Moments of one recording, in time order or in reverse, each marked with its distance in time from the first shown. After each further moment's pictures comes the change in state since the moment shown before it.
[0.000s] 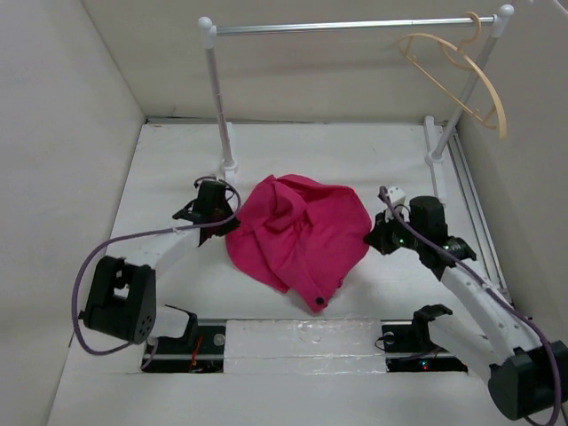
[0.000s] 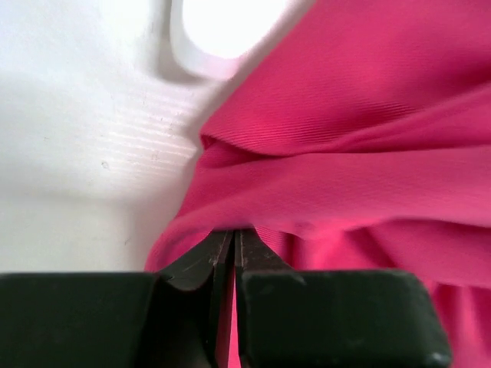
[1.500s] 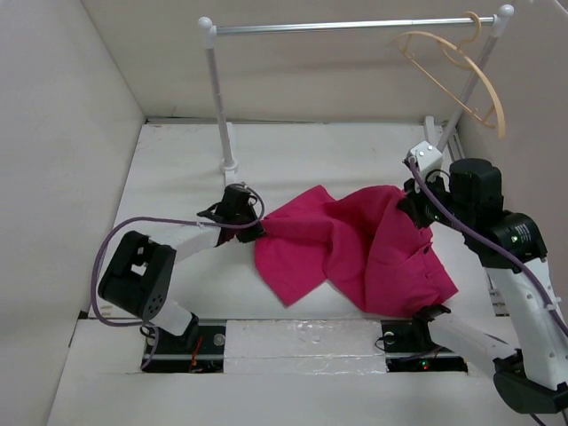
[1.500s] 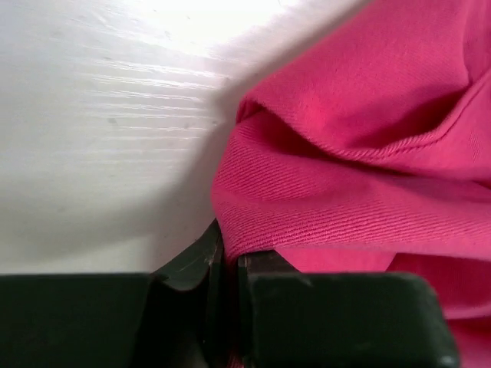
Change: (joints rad) left arm -0.150 0.129 0.011 0.145 0.159 -0.067; right arm 0.101 -0.006 0.828 -0.676 0.334 -0.213
